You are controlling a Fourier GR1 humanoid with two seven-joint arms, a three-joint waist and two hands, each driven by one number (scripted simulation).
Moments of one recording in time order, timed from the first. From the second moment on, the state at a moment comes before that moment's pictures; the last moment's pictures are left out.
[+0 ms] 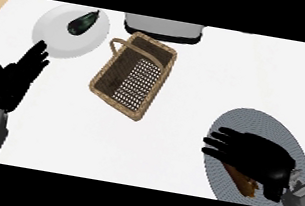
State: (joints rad) left arm -0.20 0.36 0.03 -1.38 0.18 0.05 0.20; right arm -0.24 -0.63 0.49 -1.64 1.10 0.55 -0.54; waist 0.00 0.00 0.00
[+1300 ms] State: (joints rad) left arm -0.22 0.32 0.11 -1.36 0.12 -0.02 0.21; right arm -0.21 -0.53 0.50 -1.49 1.47 0.28 -0.68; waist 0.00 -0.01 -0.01
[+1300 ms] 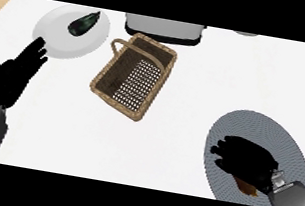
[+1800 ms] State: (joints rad) left arm -0.20 0.33 0.13 -1.36 0.13 -0.01 0.21; right arm -0.08 -0.09 0.48 -1.61 1.38 0.46 -0.22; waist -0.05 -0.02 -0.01
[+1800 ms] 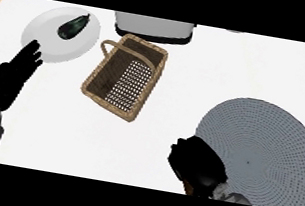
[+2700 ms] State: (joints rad) left arm -0.20 0.32 0.12 -1.36 0.12 -0.02 0.21; right arm 0.01 0.00 0.73 -1.93 1.00 -0.03 0.34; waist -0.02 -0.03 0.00
